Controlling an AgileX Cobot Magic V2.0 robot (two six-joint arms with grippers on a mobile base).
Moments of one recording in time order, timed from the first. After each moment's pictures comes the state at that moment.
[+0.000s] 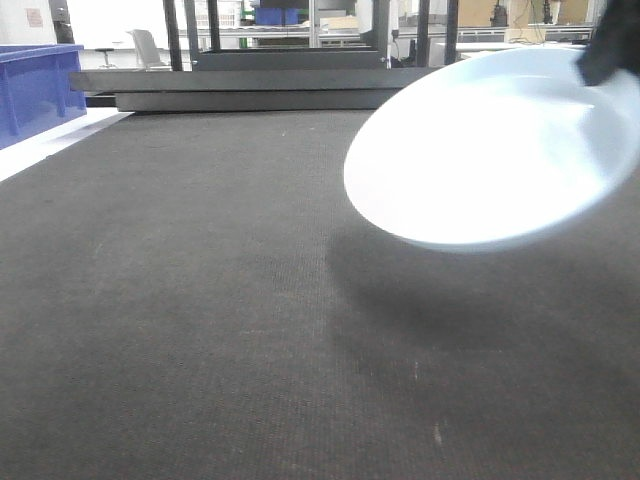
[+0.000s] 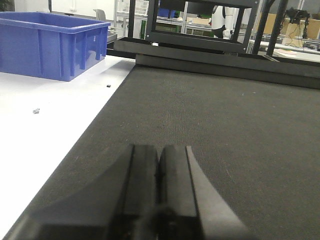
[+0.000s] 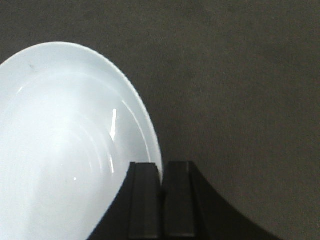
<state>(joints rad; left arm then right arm) -0.04 -0.02 0.03 0.01 0.01 -0.09 0.38 1.15 -0.86 -0.27 0.49 0.38</state>
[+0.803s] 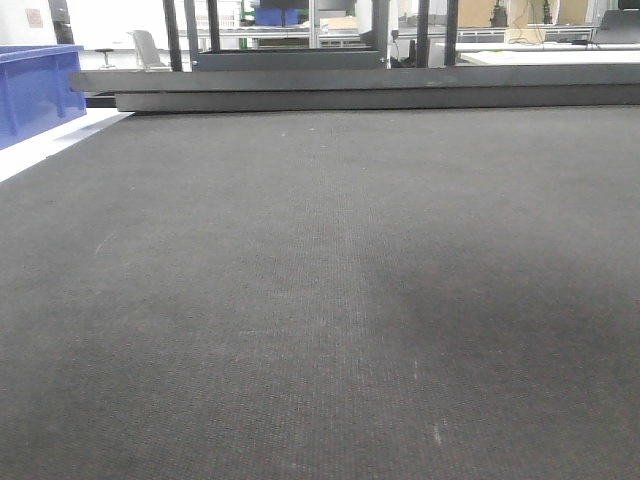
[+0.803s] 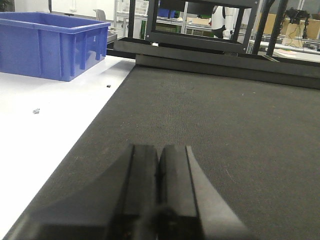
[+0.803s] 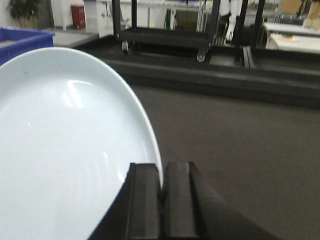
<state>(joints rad) -0.04 -0.02 0.03 0.01 0.01 -0.09 0.38 0.31 -0.68 -0.29 0.50 0.28</state>
